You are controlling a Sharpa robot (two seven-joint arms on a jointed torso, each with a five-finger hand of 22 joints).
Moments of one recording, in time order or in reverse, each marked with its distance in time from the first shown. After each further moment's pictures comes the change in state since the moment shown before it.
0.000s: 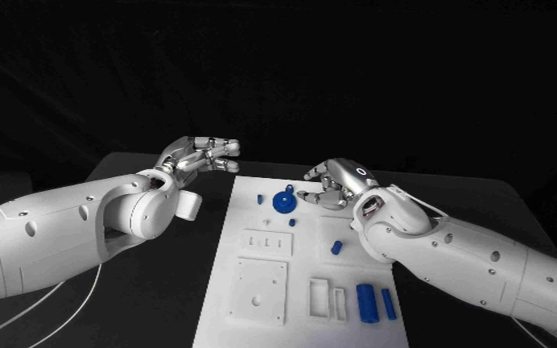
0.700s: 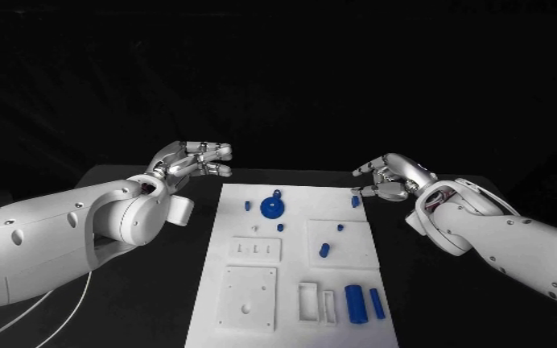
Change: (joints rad) left arm 0.000 -0.012 0.000 -0.003 0.000 0.007 0.002; left_hand 0.000 0.000 -0.002 -0.002 0.000 0.000 0.000 0.000 0.000 0.000 0.000 0.000 0.000 0.000 0.000 0.000 0.000 0.000 0.000 0.000 0.000 -0.001; right arm -0.024 -0.221 0.081 -0.090 0.342 0.113 0.349; right_hand 0.065 0.110 -0.177 -0.284 0.093 -0.013 0.012 0.000 -0.001 -0.009 0.002 -0.008 -0.009 0.000 0.000 -0.016 0.006 0.000 0.000 0.000 -0.021 0.000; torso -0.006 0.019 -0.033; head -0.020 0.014
